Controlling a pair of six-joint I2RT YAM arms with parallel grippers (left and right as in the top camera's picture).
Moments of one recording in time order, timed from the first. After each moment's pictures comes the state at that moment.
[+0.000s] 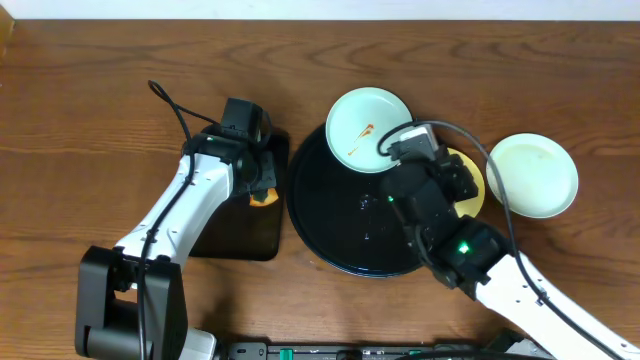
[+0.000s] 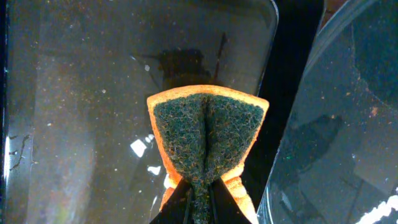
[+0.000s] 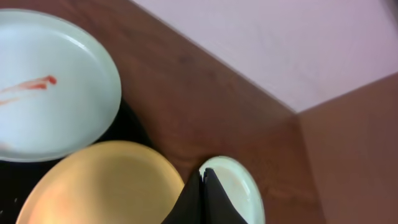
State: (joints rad) left arm -0.22 1.63 1.09 -0.77 0.04 -0.39; right arm 0.72 1.21 0.85 -0.38 0.88 -0.12
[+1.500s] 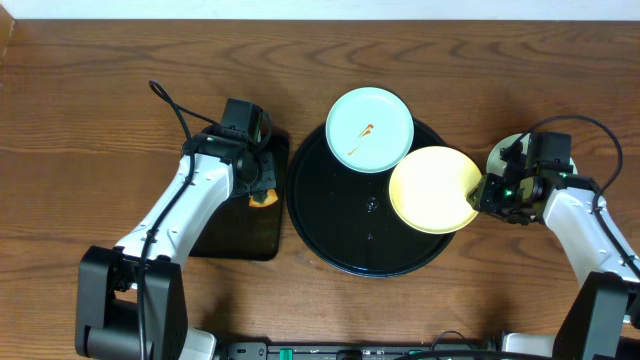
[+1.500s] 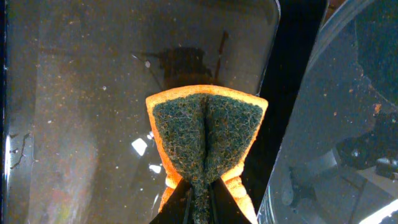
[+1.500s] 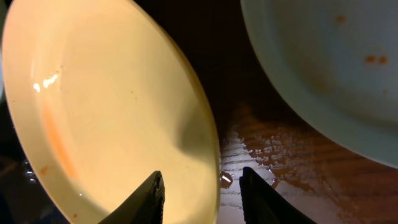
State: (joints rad) left arm -0.22 1.63 1.09 -0.77 0.04 -0.38; right arm -0.16 1.53 0.85 -0.64 -0.29 0.20
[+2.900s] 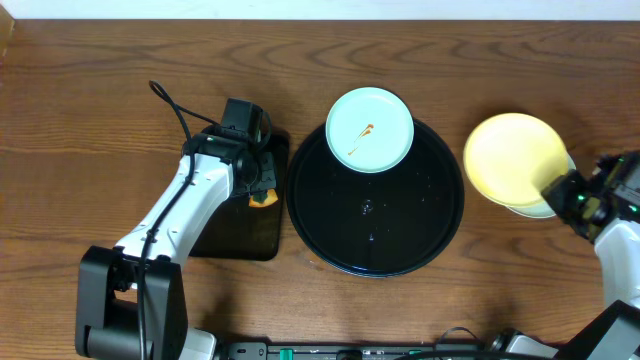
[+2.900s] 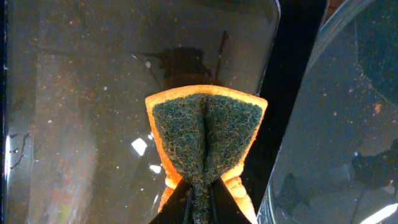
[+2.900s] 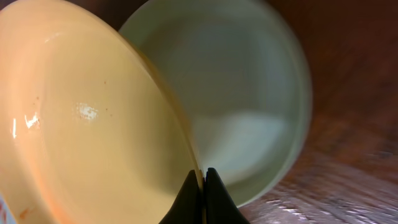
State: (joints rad) left arm -0.22 1.63 1.09 -0.77 0.04 -0.38; right arm -0.55 1.41 0.80 -0.44 -0.27 0.41
